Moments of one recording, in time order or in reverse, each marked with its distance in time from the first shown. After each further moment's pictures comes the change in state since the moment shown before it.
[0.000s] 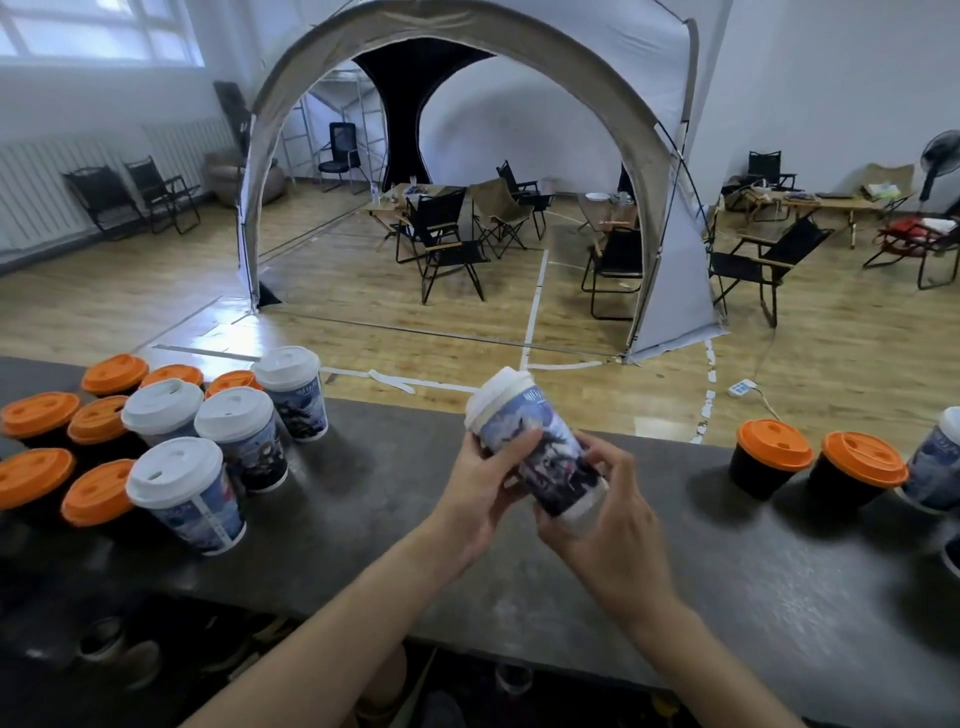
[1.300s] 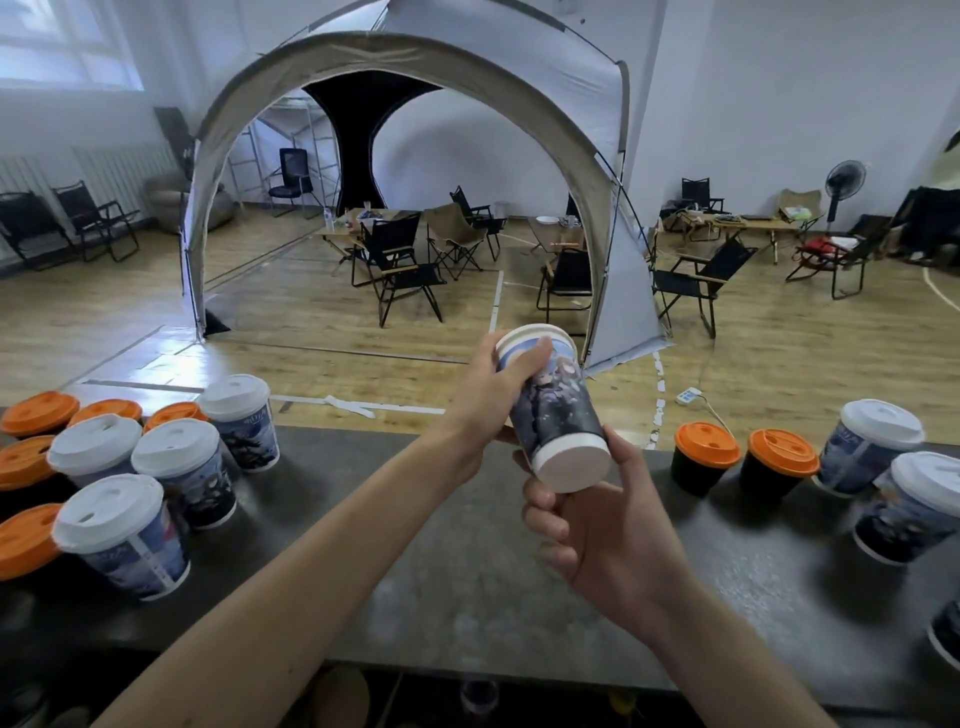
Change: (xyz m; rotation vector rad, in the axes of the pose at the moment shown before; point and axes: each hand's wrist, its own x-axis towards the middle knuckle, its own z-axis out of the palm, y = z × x) left_hand 0.008 0.083 0.090 0.376 -0.040 0.122; right_hand 0.023 -0.066 -0.078 1.554 -0.339 0.930
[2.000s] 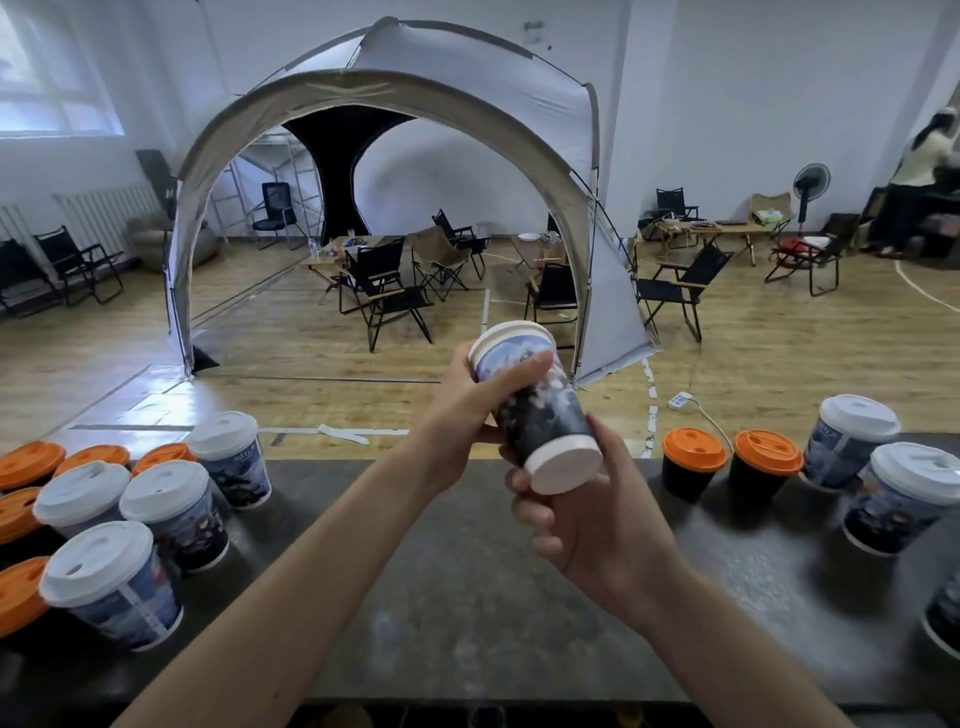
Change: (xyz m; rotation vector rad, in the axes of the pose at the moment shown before) left_hand -0.005 0.018 -0.005 -0.044 -0.099 0.005; right_hand -0.006 -0.015 0.017 -0.094 0.038 -0.054
